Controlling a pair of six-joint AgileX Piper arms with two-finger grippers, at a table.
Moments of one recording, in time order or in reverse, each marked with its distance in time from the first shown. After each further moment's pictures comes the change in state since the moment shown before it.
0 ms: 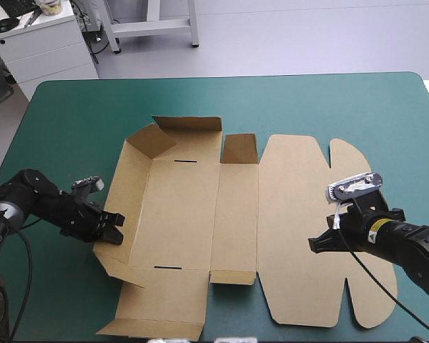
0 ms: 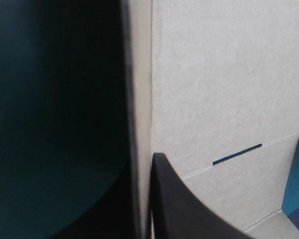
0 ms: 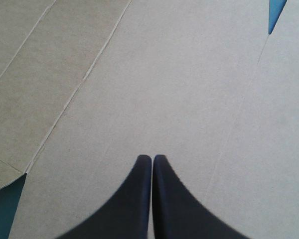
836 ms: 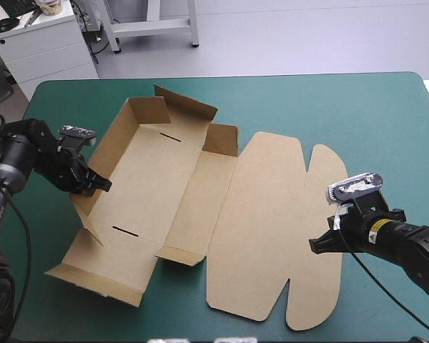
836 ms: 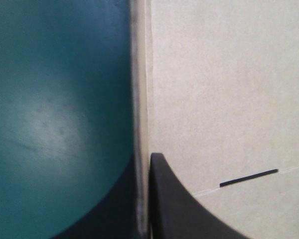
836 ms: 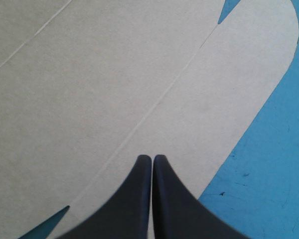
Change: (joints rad) left arm -0.136 0.072 -0.450 0.434 0.030 -0.115; right arm 0.000 0.000 0.000 -0.006 0.011 0.000
